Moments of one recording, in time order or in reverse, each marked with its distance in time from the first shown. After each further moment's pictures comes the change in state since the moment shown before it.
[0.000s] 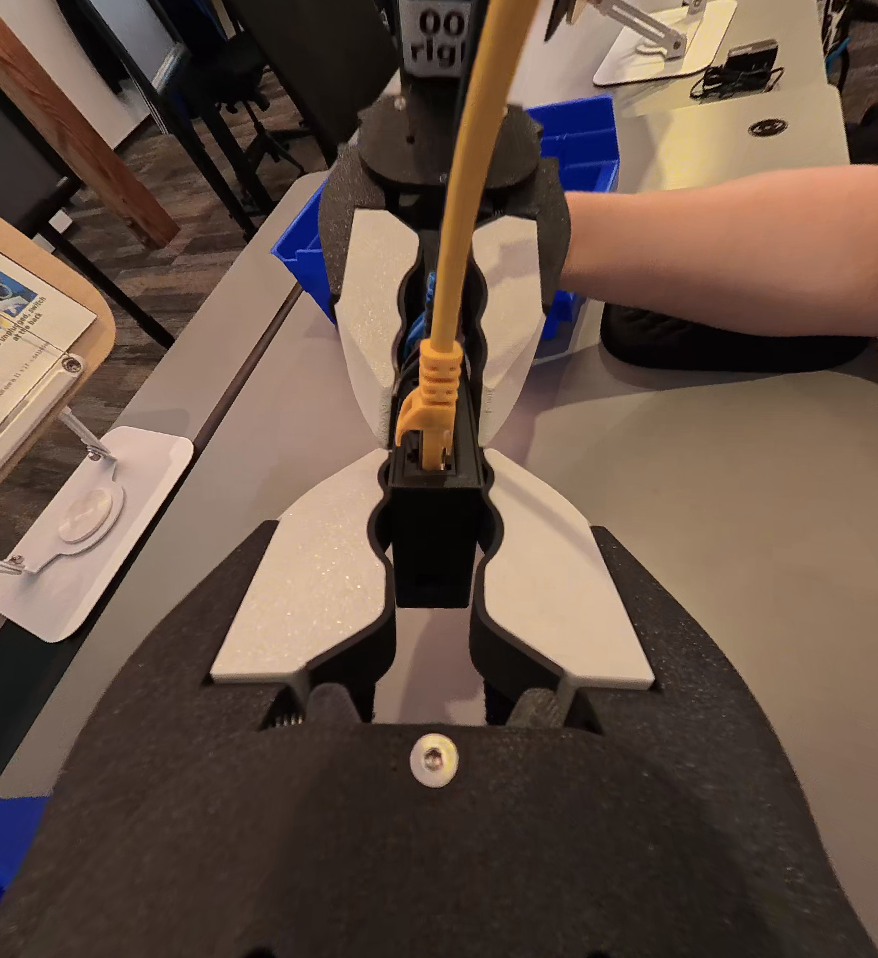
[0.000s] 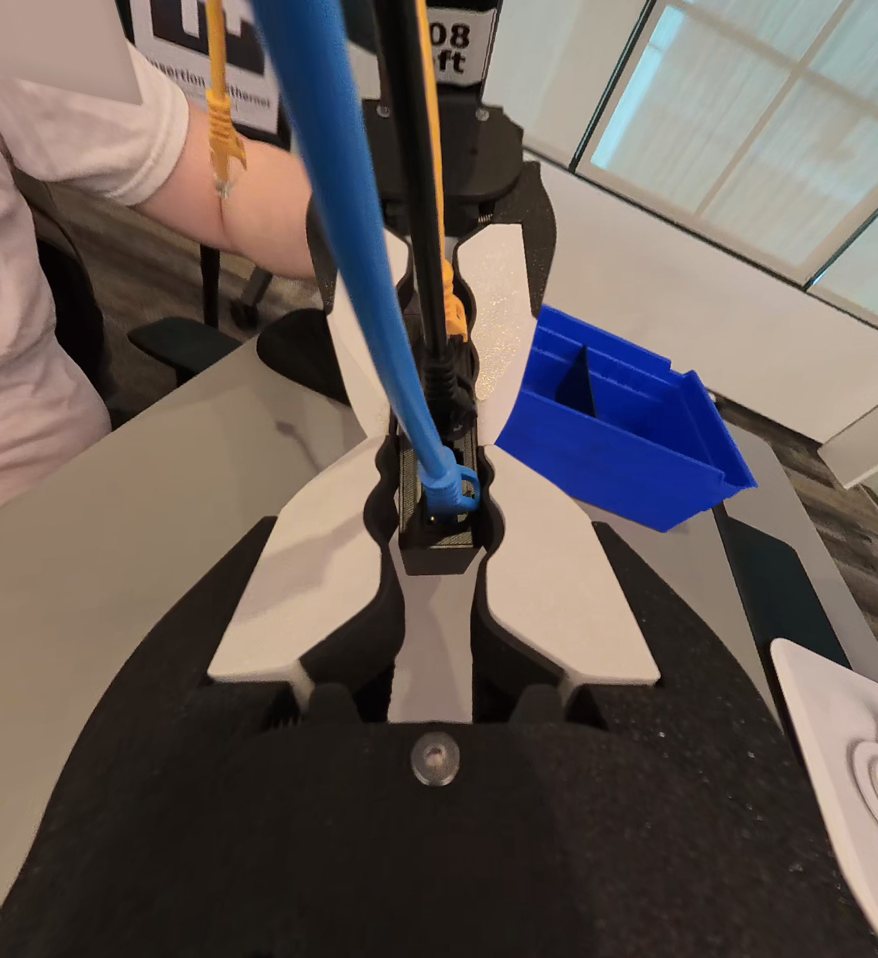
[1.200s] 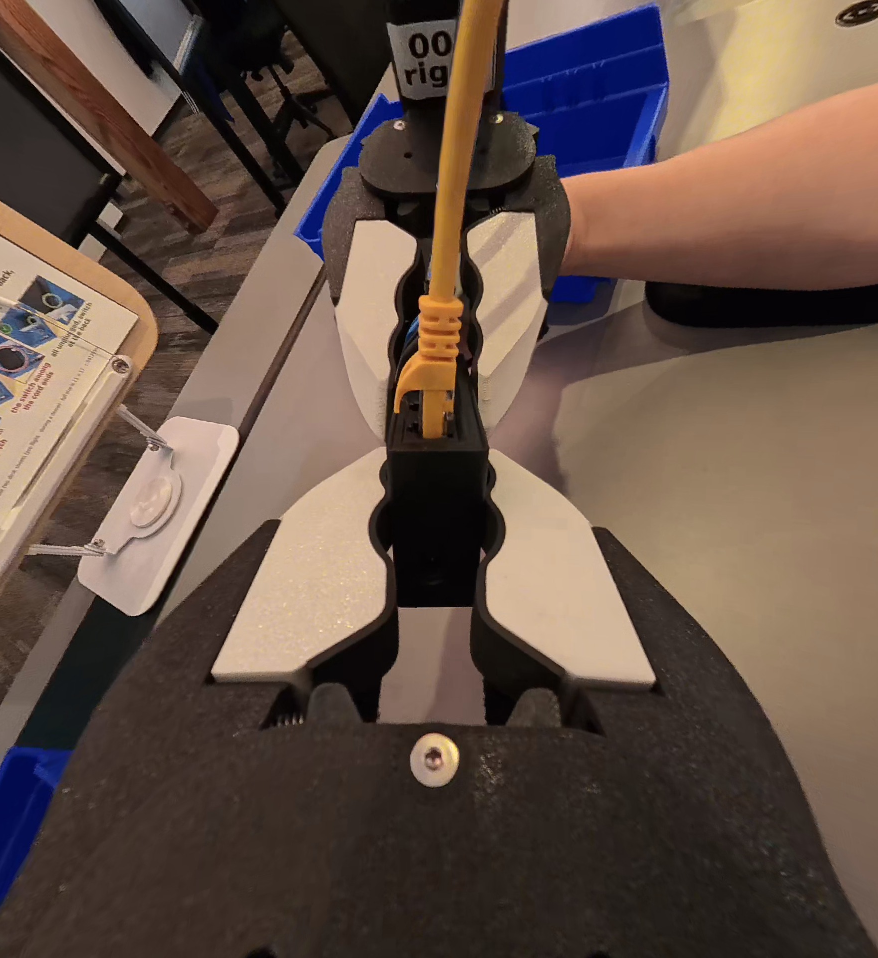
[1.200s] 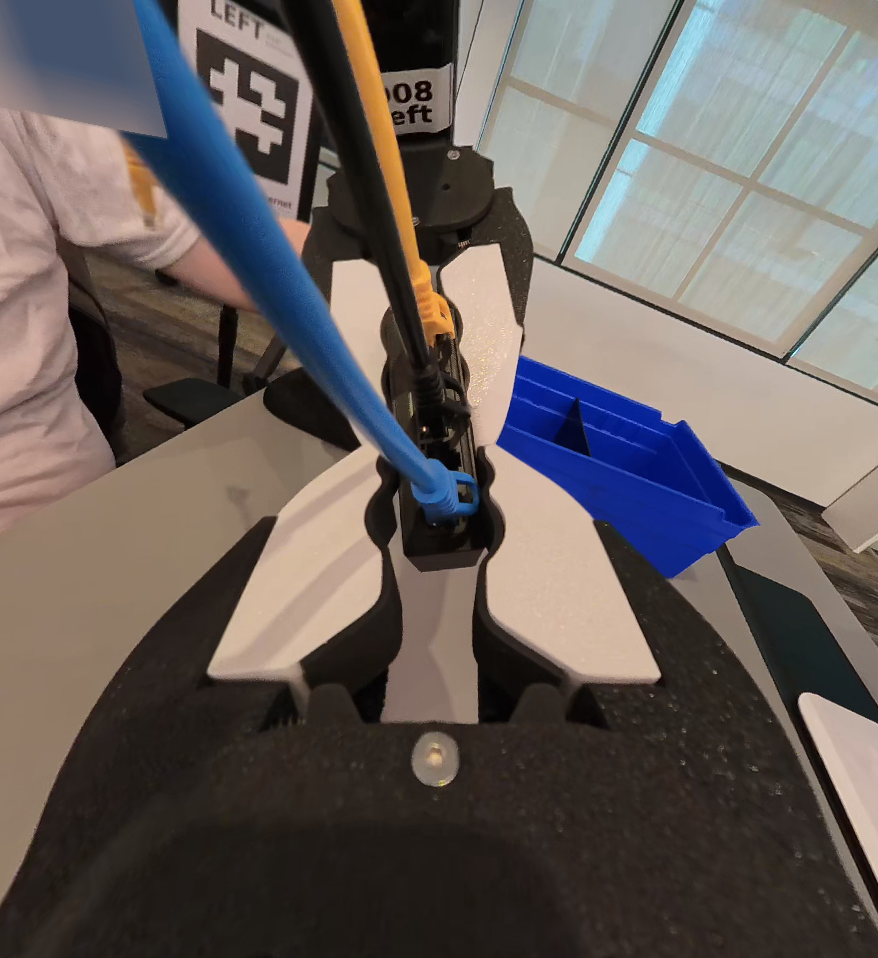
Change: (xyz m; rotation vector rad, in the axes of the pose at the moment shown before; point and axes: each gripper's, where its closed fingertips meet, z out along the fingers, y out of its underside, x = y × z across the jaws) left arm -0.005 0.003 0.005 -0.081 -0.077 0.093; right arm 0.003 0.000 -0.002 0.171 -0.001 0.007
